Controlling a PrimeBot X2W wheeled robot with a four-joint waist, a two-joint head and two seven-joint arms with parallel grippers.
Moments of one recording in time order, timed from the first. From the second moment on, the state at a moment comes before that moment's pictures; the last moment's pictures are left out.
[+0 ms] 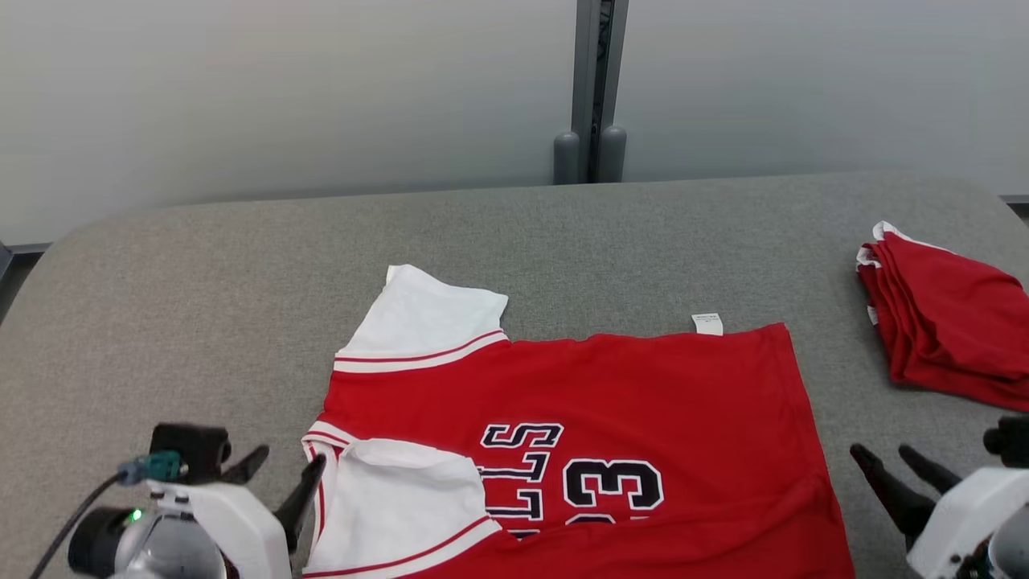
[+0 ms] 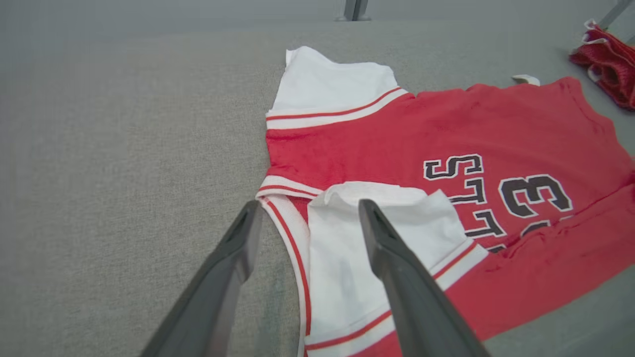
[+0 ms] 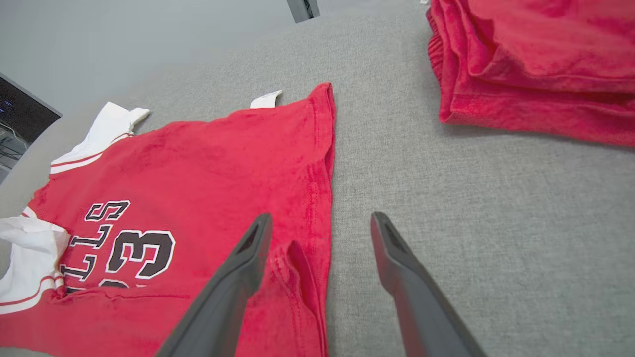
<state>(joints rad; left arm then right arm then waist) -0.10 0.62 -0.60 -0.01 -0.84 0.25 0.24 -0.06 -0.47 0.24 0.31 0.84 0.13 0.21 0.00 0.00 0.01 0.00</state>
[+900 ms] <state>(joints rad) -0.94 0.39 -0.71 0.56 -0.75 -0.04 0.44 -0.64 -0.35 0.34 0.59 0.72 0.13 0.26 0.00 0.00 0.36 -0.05</state>
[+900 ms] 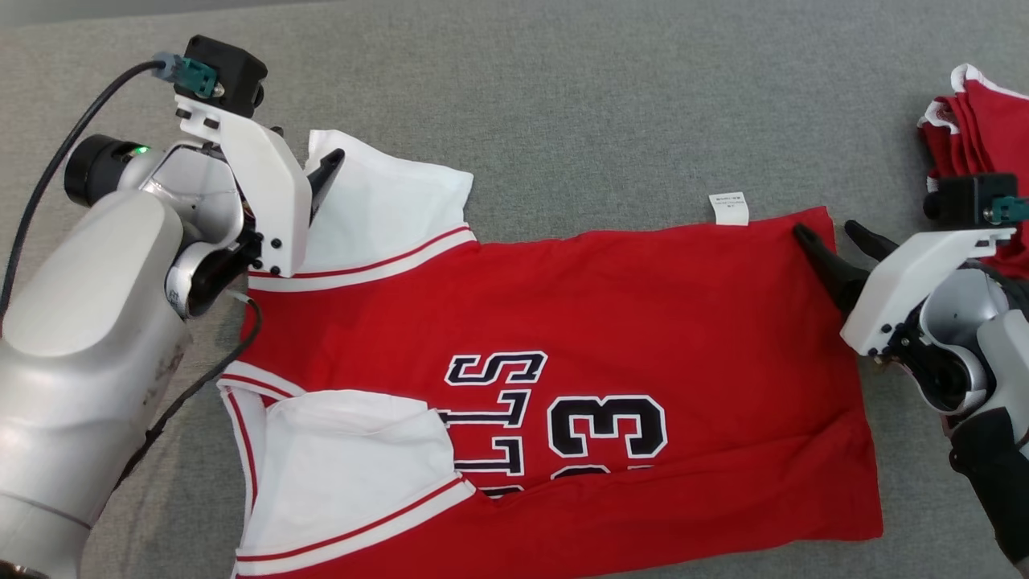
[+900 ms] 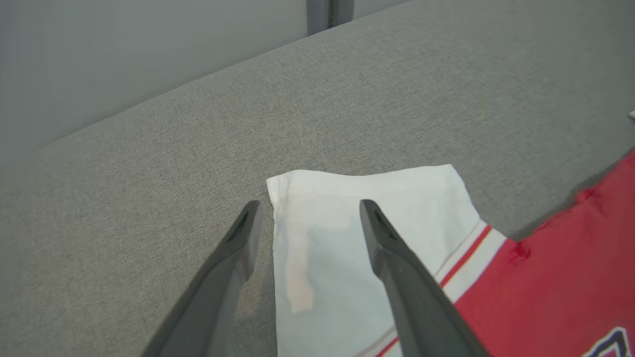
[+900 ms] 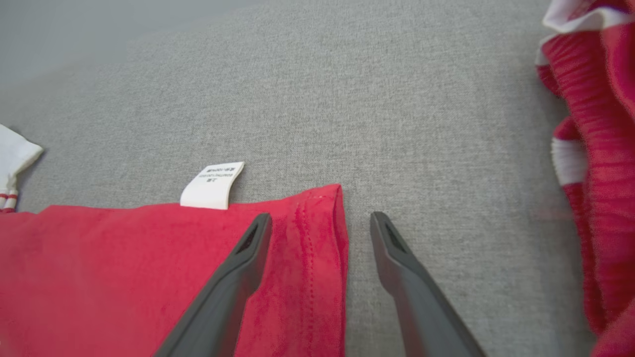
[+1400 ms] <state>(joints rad) -1.13 0.36 -0.74 0.89 -0.72 -0.08 0.51 -0.77 -0.35 0.53 0.60 0.82 0.13 0.20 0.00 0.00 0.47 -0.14</state>
